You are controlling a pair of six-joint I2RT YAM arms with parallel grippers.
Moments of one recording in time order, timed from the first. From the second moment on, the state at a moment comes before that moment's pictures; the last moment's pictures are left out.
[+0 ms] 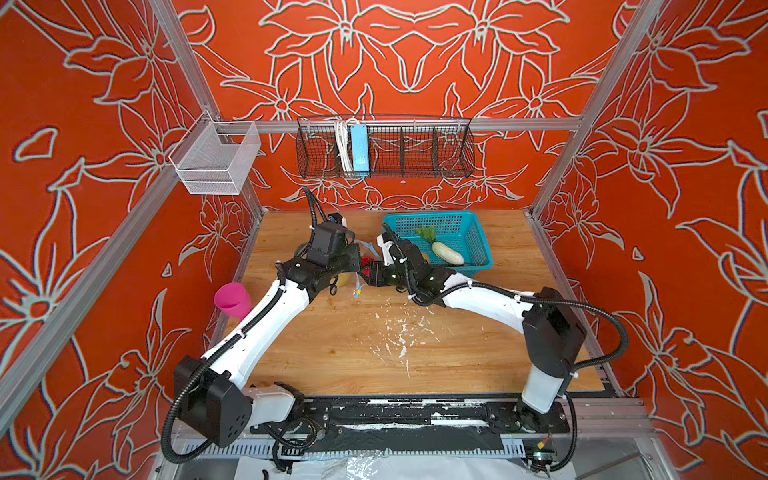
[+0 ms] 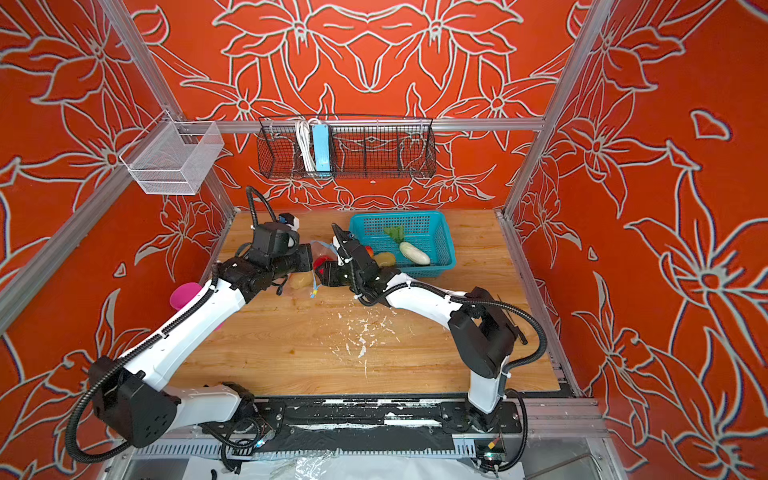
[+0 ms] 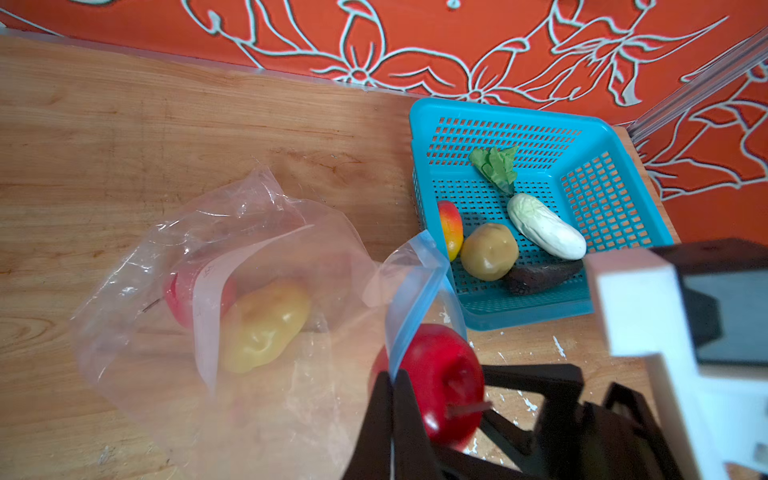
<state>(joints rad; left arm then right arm) -0.37 1.30 1.19 -0.55 -0.09 -0.42 0.84 1.81 1.34 -0.03 -0.11 0.71</state>
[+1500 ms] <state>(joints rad) -0.37 1.29 1.19 -0.56 -0.11 -0.42 0.84 1.68 1.32 -0.20 -0.01 0.59</state>
